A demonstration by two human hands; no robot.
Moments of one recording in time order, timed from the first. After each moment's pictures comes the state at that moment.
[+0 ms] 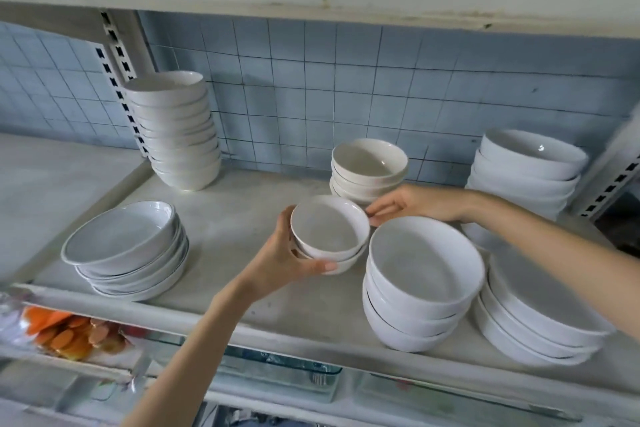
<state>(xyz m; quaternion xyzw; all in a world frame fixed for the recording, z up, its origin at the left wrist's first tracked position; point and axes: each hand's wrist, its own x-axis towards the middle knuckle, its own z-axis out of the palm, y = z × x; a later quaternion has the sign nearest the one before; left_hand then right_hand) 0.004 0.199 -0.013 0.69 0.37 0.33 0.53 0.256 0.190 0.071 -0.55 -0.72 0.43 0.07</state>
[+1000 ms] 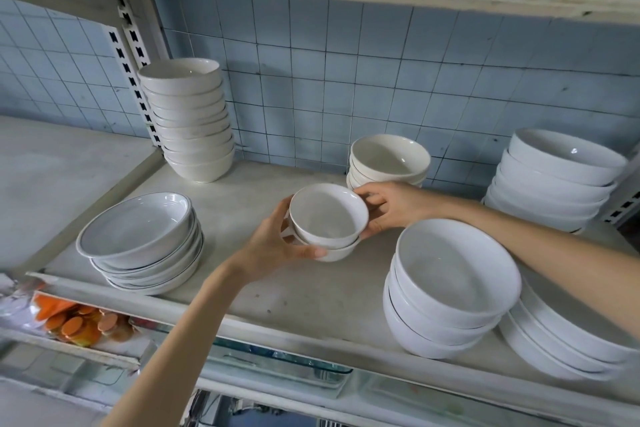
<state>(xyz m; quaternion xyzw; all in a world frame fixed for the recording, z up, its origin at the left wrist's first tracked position) -0.024 0.230 -0.015 0.66 0.37 0.34 0.55 0.219 0.222 0.043 -0.55 -0.70 0.42 0.15</state>
